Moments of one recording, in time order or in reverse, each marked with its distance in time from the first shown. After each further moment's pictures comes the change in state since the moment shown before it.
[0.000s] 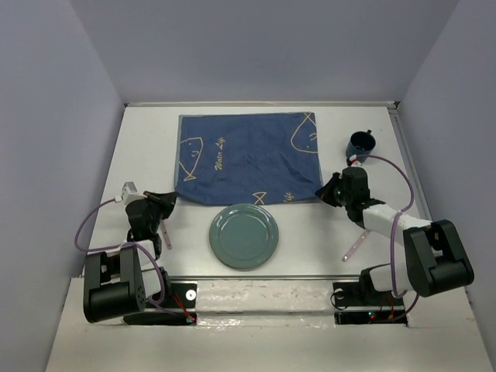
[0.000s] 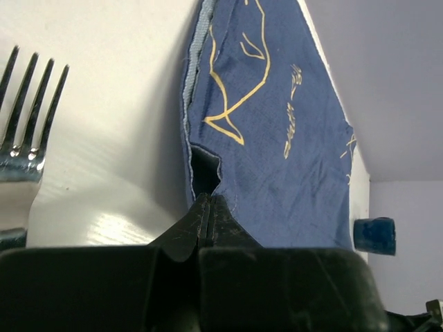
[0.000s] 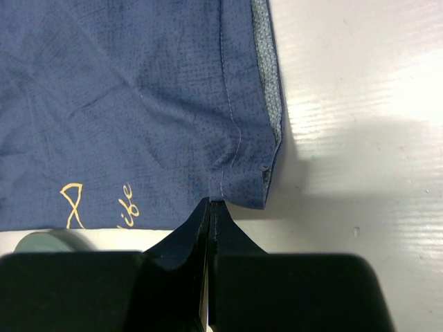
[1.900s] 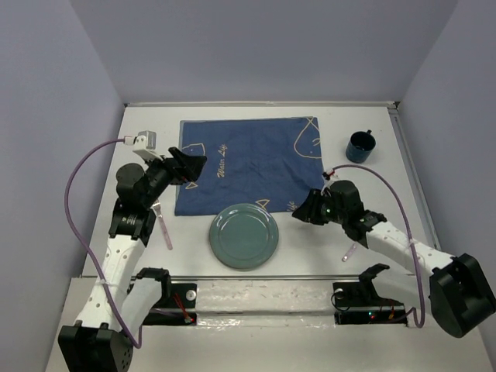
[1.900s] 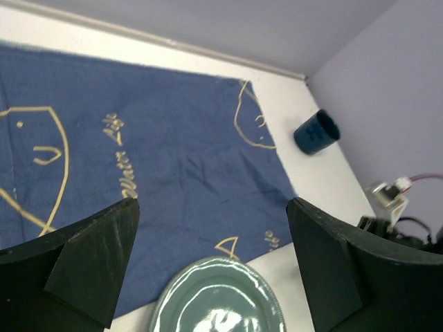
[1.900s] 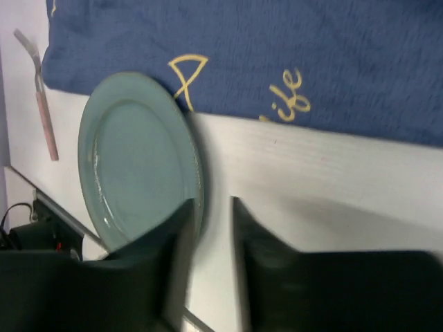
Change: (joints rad) left arm -0.286 -0.410 0.586 -0.746 0.142 0.388; right arm 0.257 -0.289 -0.060 -0.216 -0.203 0.031
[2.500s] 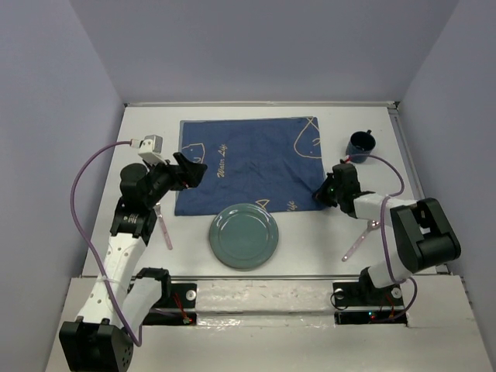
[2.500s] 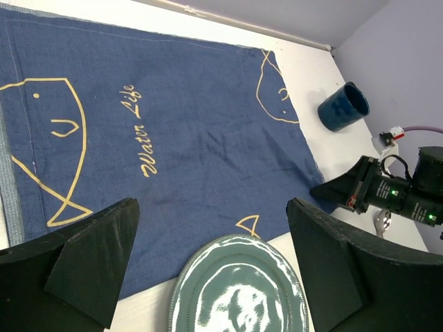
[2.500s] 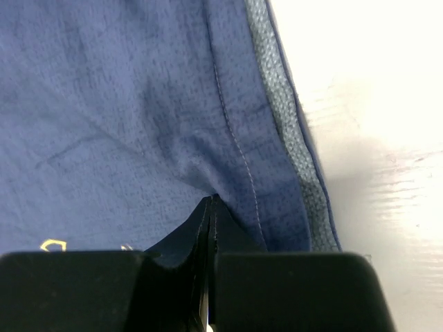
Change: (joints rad) left arm -0.002 0.019 -0.027 -0.090 0.001 0.091; right arm -0.229 0.456 0.153 0.151 0.282 0.017
